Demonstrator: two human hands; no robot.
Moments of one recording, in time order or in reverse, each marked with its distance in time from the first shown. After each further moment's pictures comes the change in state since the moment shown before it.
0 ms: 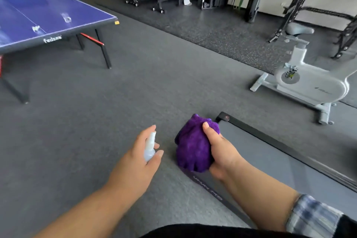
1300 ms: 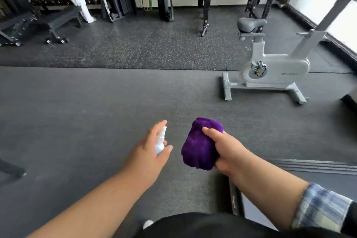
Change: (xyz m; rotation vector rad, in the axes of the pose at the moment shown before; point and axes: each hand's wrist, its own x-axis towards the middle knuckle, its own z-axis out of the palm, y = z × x) left_hand 0.895 -0.056 0.065 0.066 -0.482 0.436; right_hand 0.691 -0.302 0.131 0.257 0.512 -0.220
